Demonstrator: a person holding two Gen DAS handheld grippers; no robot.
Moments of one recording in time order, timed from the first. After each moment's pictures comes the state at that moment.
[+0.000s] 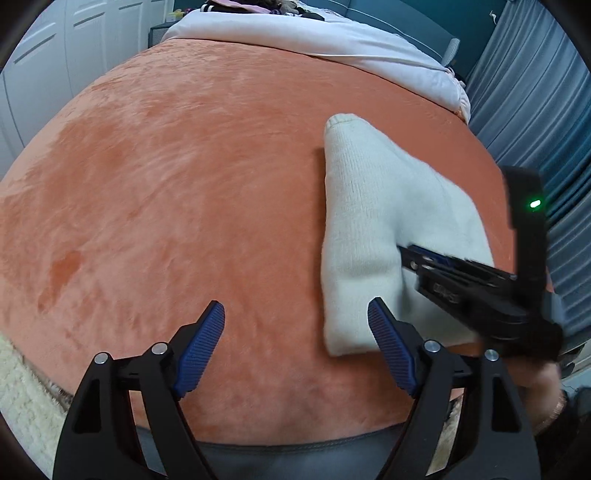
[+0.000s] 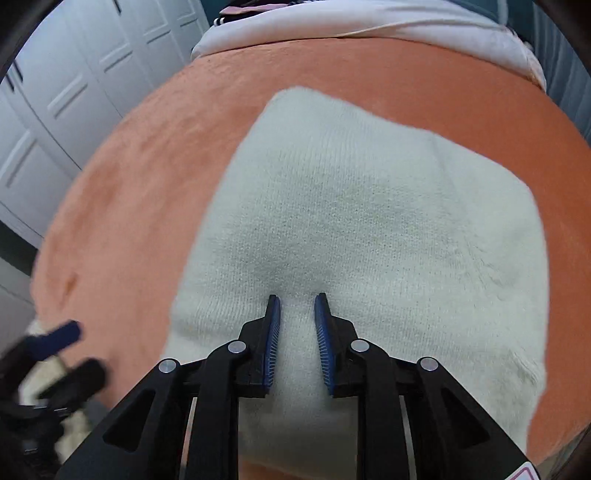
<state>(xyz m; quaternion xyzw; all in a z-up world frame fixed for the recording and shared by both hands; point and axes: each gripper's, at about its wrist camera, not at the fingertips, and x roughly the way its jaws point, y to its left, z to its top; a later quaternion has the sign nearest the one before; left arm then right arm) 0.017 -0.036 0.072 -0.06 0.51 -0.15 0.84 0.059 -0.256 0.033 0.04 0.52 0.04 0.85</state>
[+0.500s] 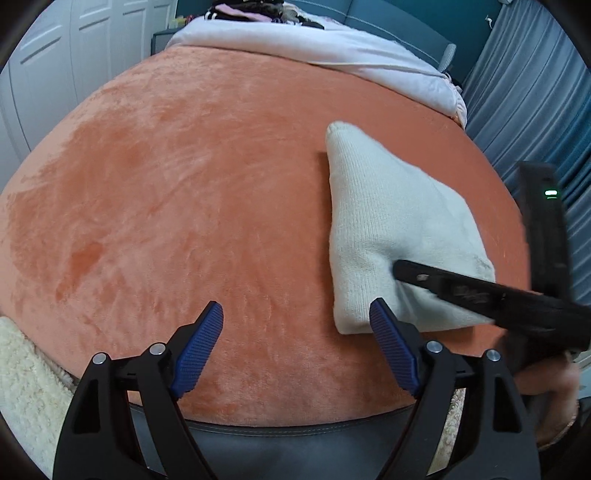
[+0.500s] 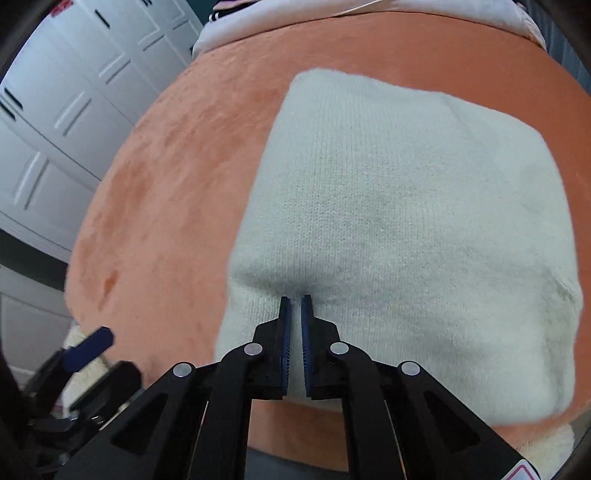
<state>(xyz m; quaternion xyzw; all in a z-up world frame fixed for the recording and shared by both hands) -0.003 -0.019 0.086 -0.06 0.49 -0.15 0.86 0.030 -0.249 0.054 0.16 0.56 0.08 0.81</state>
